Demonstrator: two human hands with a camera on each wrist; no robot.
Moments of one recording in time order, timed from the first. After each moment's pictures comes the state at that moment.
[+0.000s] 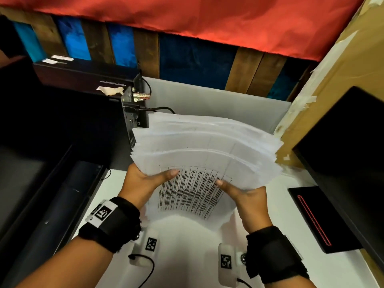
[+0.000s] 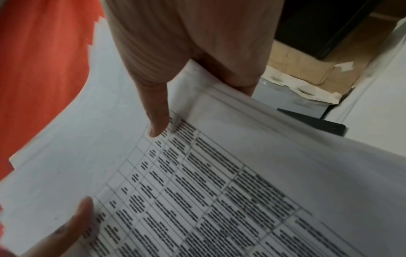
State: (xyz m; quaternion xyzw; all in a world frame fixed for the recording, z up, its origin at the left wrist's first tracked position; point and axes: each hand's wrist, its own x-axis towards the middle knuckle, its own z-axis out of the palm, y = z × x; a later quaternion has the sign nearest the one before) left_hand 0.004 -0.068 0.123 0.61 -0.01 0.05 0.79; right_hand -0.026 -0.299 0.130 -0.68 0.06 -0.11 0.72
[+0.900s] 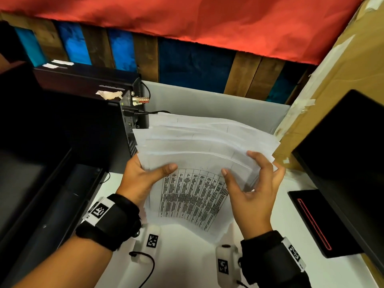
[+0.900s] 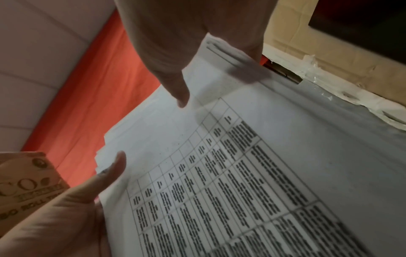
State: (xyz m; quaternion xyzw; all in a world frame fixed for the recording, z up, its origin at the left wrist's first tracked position) left_hand 0.011 -0.071 0.142 0.57 -0.05 0.03 0.82; right_hand -0.029 -0.288 0.147 -0.79 0.01 -0.35 0.50
